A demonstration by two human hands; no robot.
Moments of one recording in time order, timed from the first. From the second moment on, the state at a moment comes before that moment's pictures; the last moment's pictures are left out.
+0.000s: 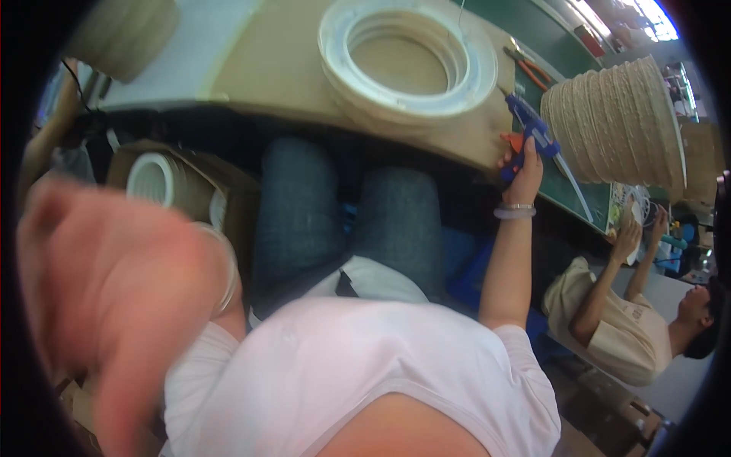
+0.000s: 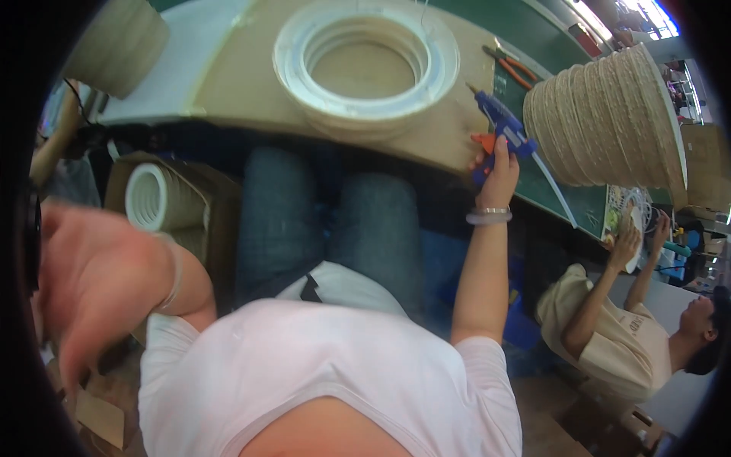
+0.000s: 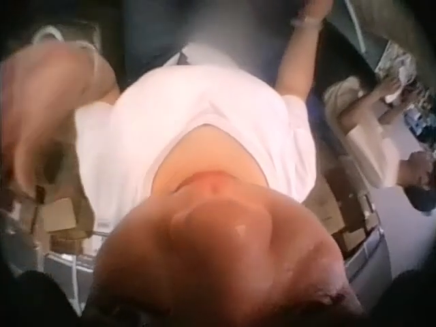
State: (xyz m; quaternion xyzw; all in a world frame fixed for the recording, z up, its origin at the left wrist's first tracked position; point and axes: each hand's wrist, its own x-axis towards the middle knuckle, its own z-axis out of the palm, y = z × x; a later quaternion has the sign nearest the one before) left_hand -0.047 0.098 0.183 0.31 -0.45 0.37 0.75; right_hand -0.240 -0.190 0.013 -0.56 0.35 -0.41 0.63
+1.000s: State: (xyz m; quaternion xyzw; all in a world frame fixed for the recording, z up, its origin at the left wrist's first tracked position) left_hand 0.108 0.054 0.078 0.72 -0.22 -0.11 0.65; right_hand -0.247 -0.194 0.012 -0.55 0.36 -0.40 0.63
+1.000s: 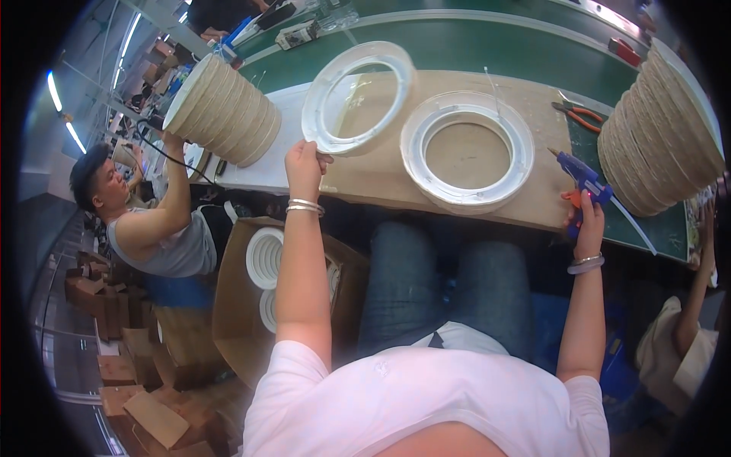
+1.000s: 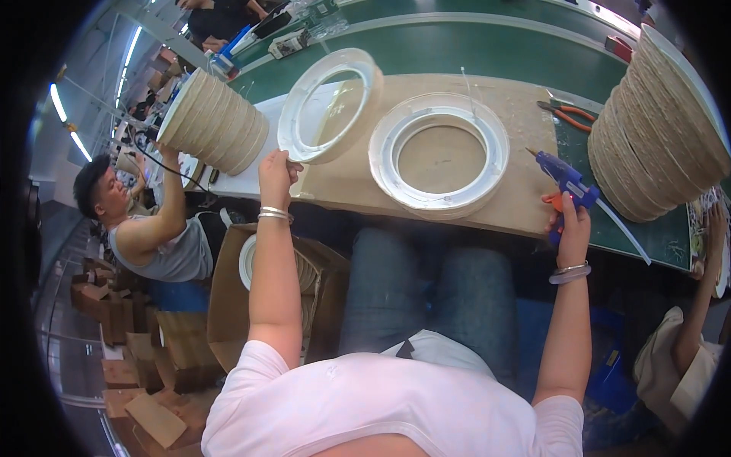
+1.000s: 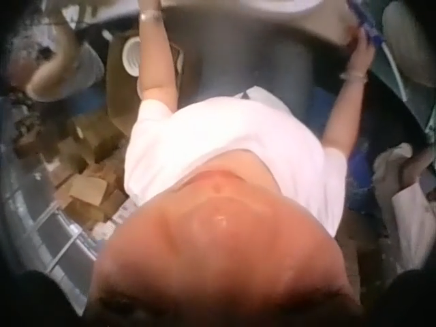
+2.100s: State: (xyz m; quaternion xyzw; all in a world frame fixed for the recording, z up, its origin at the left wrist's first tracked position) left_hand 0.034 -0.018 -0.001 0.58 -0.45 -0.07 0.67; right_hand -0.152 -0.153 0.098 -0.72 0.25 -0.14 0.63
